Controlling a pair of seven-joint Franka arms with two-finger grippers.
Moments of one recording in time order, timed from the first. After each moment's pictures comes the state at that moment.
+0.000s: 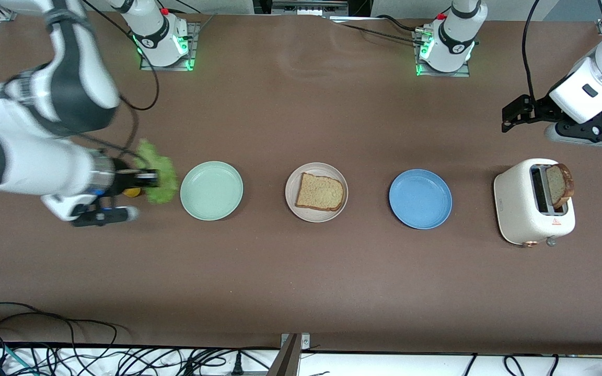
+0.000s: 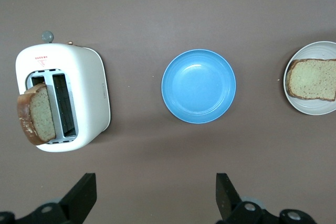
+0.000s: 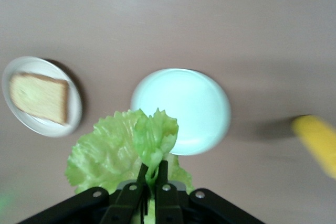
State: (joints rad) left arm 0.00 -0.02 -0.09 -1.68 -0.01 1.60 0.02; right arm 0.23 0.50 0.11 -1.27 0.17 1.65 0.30
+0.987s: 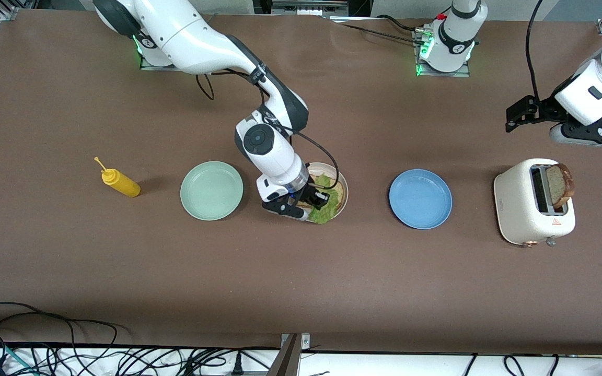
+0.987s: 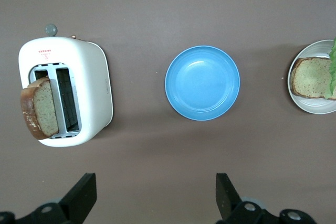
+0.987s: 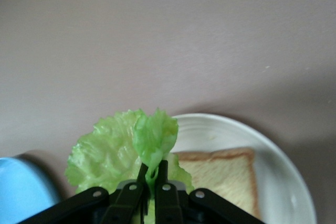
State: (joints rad) left arm 0.01 -0.02 -0.08 -1.68 -0.01 1.59 0.02; right arm 0.63 0.91 0.11 -1.28 0.11 2.53 0.94
